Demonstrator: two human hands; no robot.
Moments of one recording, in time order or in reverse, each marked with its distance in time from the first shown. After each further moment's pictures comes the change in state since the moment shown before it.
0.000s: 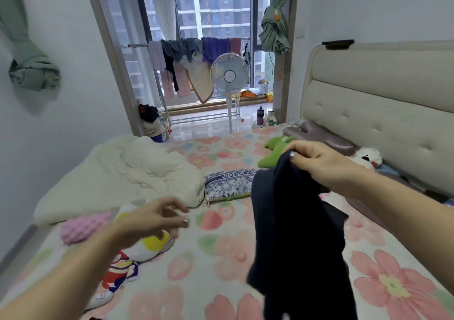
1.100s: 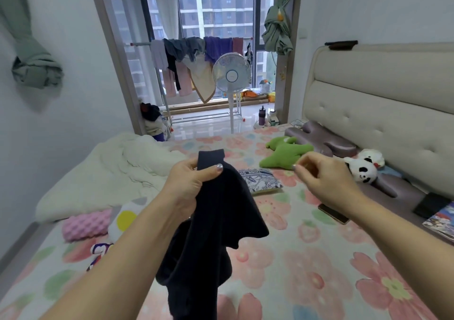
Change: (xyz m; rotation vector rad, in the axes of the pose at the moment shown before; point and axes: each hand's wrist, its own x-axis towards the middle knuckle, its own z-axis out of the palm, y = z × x) left_hand 0.017 0.078 0.043 -0.759 0.287 0.316; right_hand -0.009 0.023 0.021 -0.456 0.443 -0.052
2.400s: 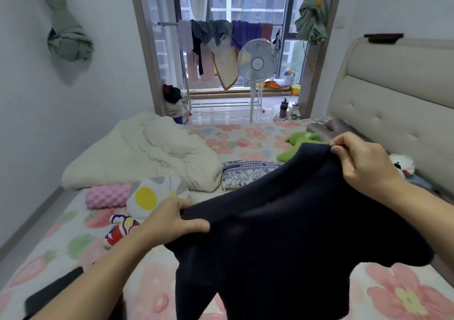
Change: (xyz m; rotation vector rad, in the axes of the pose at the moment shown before) left_hand -0.038 -0.054 -0.105 1.029 -0.064 -0.029; right_hand 0.022 -0.004 0.001 -0.115 0.034 -0.283
